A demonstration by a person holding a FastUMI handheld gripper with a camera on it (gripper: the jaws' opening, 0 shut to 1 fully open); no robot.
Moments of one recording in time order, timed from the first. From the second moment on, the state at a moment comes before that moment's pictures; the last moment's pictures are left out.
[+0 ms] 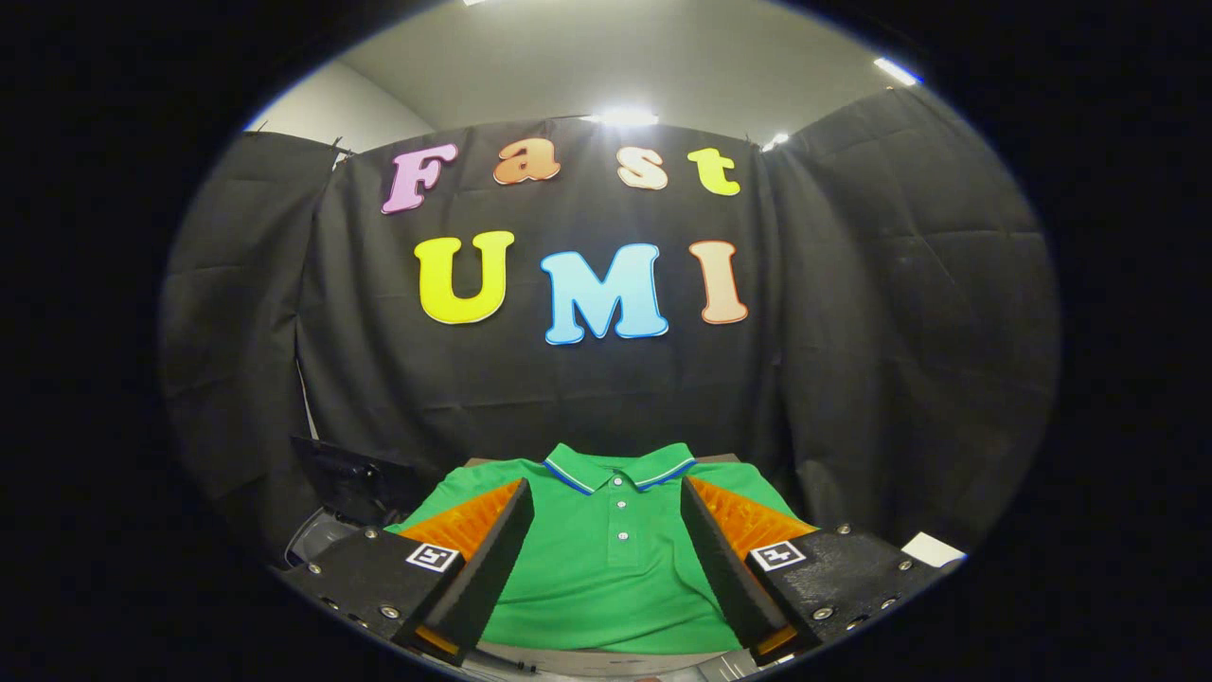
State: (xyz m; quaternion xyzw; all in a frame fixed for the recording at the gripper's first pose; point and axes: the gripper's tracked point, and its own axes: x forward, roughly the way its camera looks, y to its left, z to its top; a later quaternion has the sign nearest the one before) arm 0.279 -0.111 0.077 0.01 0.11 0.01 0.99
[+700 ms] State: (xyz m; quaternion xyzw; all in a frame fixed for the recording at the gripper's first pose) arm 0.364 -0.126 -0.008 0.02 0.25 0.02 0.97
